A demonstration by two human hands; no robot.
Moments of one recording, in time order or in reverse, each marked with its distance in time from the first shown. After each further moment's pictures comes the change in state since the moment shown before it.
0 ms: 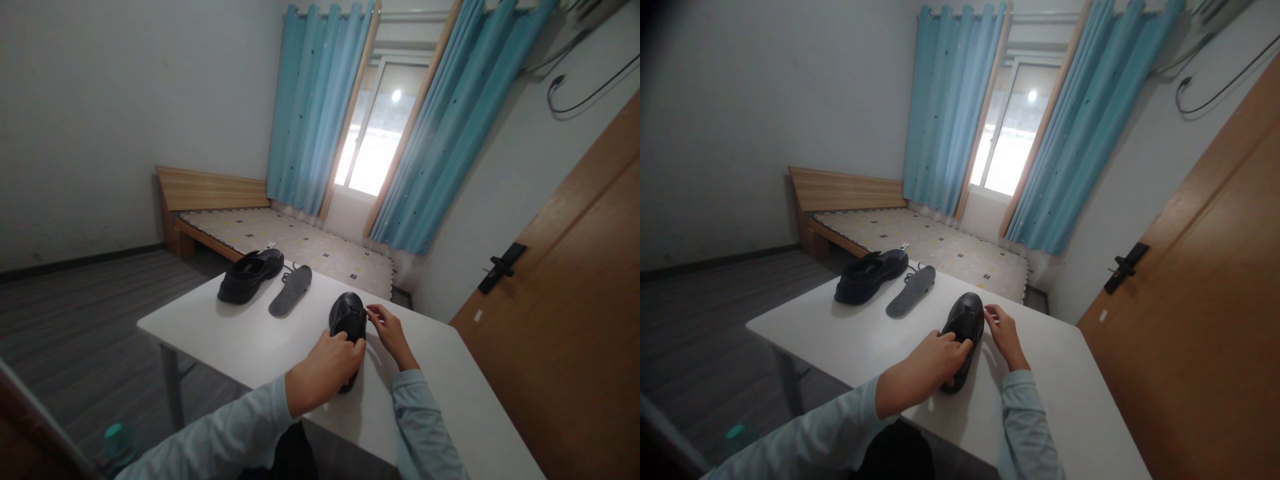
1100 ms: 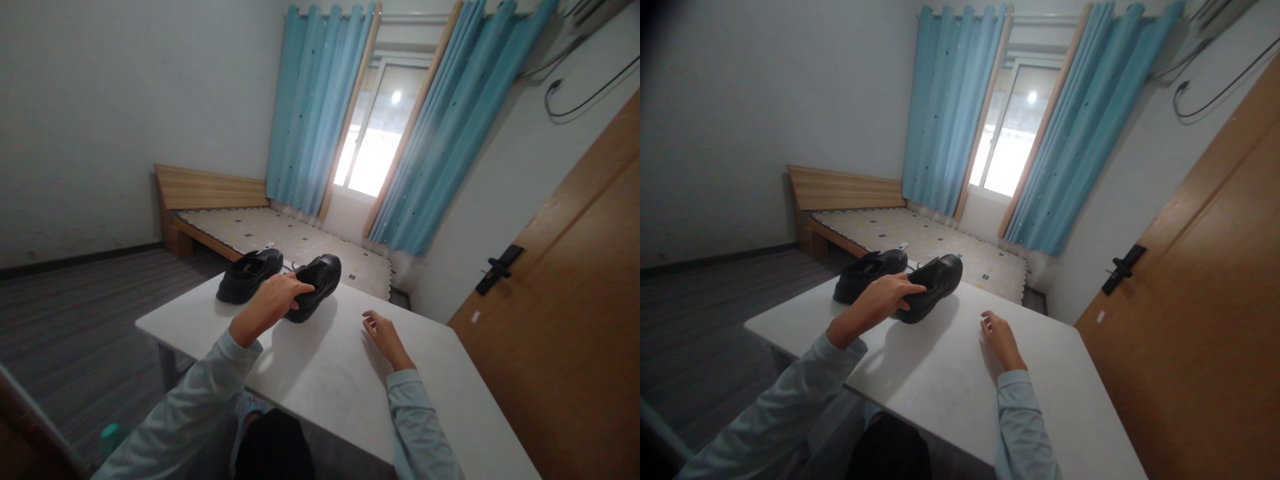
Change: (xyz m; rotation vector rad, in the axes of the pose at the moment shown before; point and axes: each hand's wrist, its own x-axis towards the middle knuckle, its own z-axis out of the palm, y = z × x) left_hand -0.036 -0.110 -0.059 -0.037 0.297 -0.272; right_hand -0.004 0.016 0.006 -0.315 -0.122 -0.018
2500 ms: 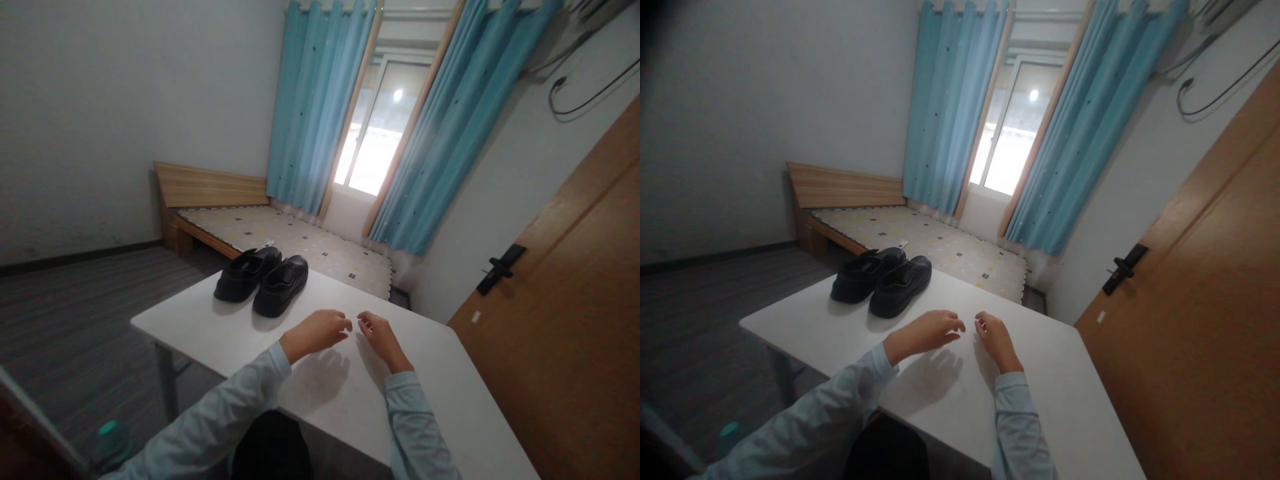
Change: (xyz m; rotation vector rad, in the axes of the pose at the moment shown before) left_hand 0.025 0.063 0.087 -0.100 -0.152 0.339; right_hand 0.000 -0.012 0.002 -0.026 -0.029 -0.051
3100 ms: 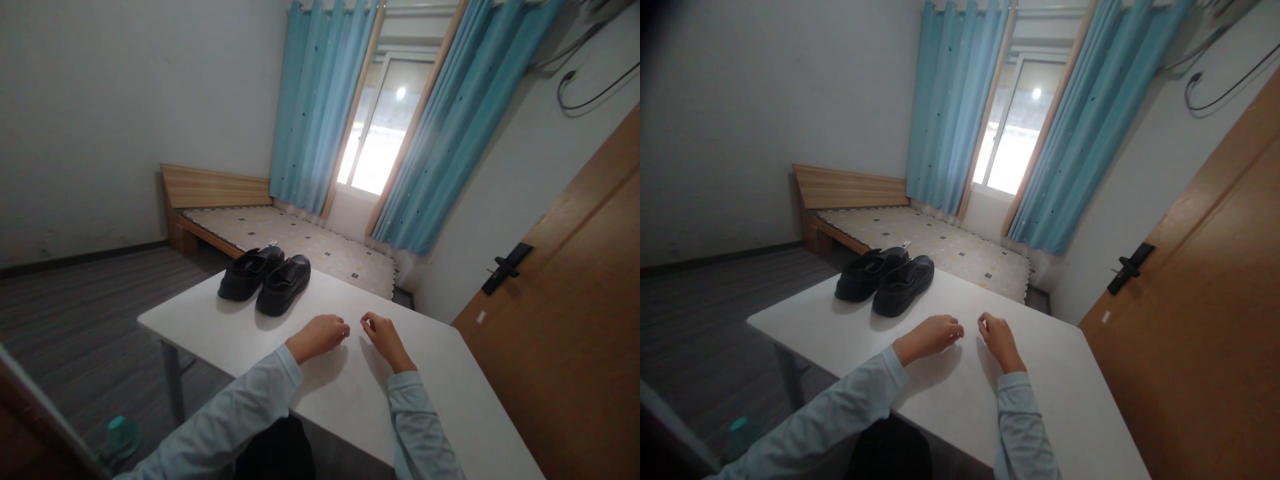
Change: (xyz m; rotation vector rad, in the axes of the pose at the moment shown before) left_hand 0.000 -0.002 0.026 0.031 -0.020 -0.066; right_hand -0.002 -0.005 -0.005 -0.163 0.014 -0.017
